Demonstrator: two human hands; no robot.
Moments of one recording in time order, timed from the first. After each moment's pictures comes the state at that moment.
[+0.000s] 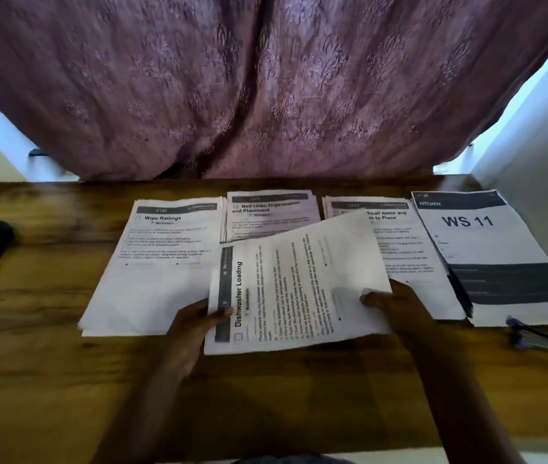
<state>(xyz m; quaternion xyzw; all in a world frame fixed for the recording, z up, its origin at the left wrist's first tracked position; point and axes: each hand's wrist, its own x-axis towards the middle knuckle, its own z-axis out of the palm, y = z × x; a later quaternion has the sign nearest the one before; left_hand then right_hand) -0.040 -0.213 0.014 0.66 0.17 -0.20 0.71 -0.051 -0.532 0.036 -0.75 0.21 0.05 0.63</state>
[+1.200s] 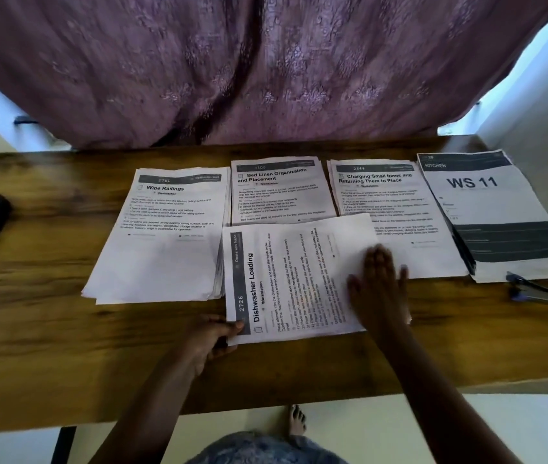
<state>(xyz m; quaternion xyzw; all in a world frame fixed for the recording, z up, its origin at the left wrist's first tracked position) -0.078 -0.204 -0.006 0.66 0.30 -0.30 0.61 -0.078 -0.486 -0.023 -0.99 0.15 -0.02 0.06</state>
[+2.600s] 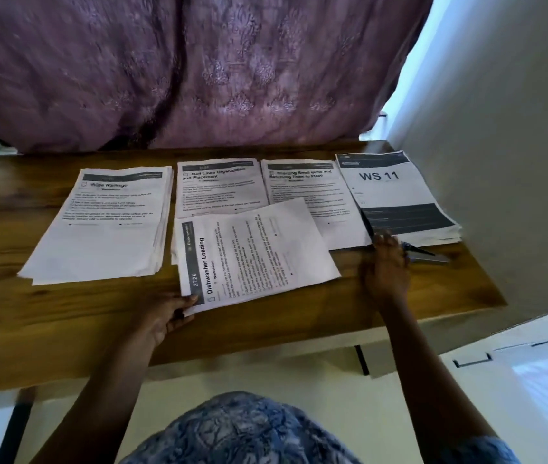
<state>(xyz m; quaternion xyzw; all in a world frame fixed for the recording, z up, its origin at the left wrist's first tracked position) -0.111 -0.255 -0.004 0.65 0.27 -0.24 0.67 -0.146 -0.638 -0.013 -0.96 0.22 -0.09 0.14</state>
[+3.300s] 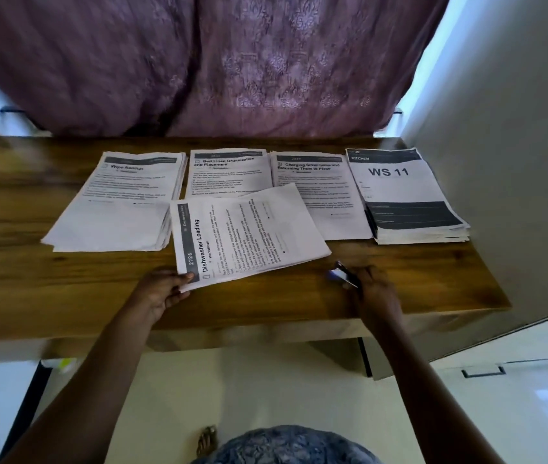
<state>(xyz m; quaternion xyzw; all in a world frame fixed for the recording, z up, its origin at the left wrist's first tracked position) -0.126 -0.250 -0.005 0.65 0.26 -0.17 0.69 -0.201 -0.624 -0.029 -0.99 0.06 -0.07 0.13</state>
